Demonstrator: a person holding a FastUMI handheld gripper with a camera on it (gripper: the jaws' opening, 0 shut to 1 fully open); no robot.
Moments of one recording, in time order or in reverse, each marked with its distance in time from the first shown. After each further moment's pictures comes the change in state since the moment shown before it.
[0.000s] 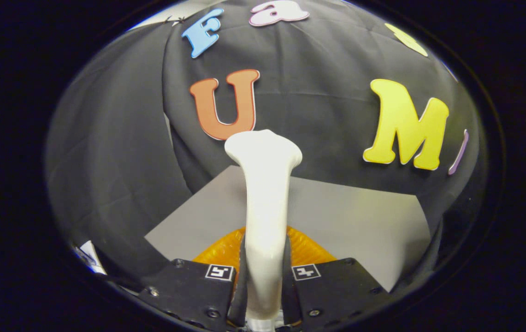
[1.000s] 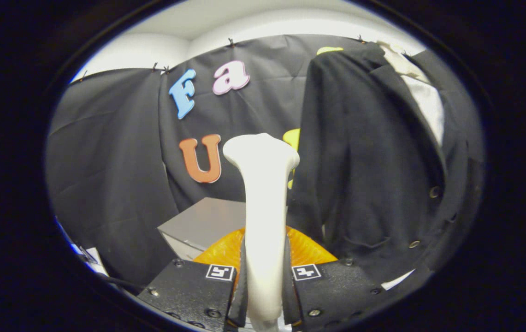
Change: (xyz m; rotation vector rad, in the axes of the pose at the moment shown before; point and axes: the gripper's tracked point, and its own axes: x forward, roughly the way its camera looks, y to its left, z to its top) arm -0.275 -0.161 -0.008 0.068 -0.321 -0.098
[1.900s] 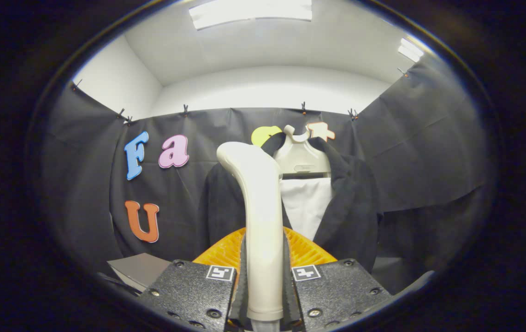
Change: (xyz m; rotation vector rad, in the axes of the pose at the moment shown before) arm -0.080 -0.157 0.139 -0.054 -0.470 -0.302
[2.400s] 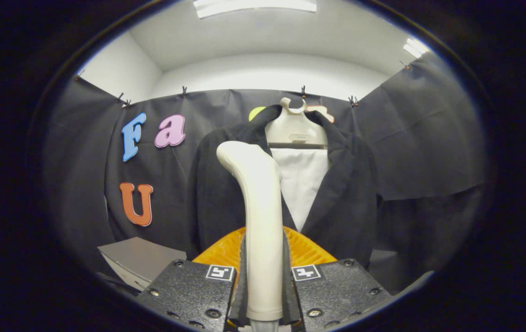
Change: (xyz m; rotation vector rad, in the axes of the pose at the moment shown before) arm -0.003 -0.015 -0.050 -0.016 0.111 -0.009
